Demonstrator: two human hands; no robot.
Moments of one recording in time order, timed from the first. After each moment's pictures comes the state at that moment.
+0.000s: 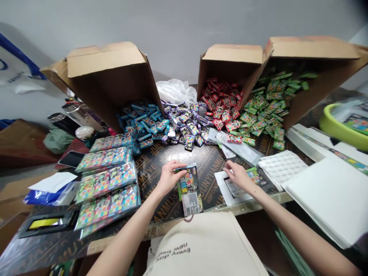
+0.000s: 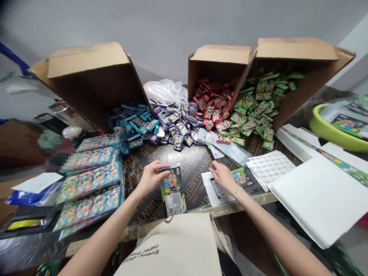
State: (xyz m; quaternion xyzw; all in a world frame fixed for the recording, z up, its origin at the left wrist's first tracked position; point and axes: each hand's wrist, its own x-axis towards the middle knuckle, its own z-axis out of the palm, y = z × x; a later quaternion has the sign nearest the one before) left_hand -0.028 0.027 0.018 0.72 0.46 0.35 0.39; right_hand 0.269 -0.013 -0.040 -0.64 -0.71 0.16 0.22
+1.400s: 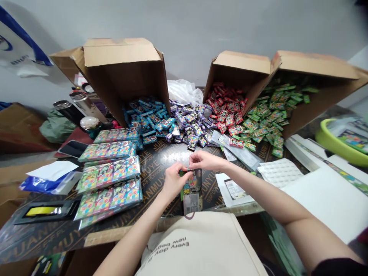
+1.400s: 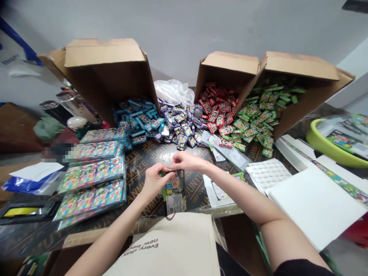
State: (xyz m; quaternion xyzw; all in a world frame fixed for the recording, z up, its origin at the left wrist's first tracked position) left_hand -0.028 0.001 0.020 0.71 0.49 0.43 0.27; right_hand 0.139 0.061 0.055 -0.37 -0.75 0.53 0.14
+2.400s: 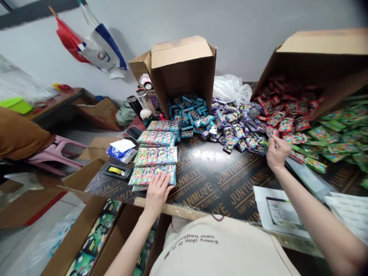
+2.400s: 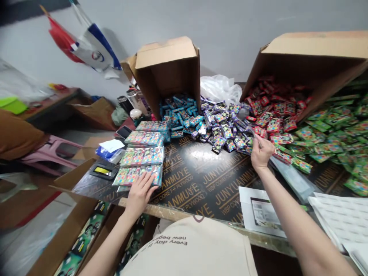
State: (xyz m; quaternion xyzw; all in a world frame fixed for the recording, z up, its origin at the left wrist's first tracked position) left_hand -0.185 -0.093 -0.023 0.74 0.64 0.20 -0.07; right_hand 0.246 0.145 -0.044 -0.59 -0.61 -0.07 0.52
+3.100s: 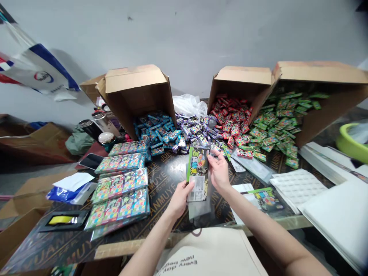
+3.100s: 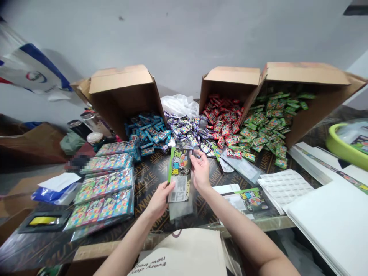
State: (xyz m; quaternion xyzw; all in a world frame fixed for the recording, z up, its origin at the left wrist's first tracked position) left_hand -0.020 -0.014 0.019 0.35 0.38 0.42 0.74; right_hand 0.121 0.046 0.032 -0.43 -0.36 0.47 0.68
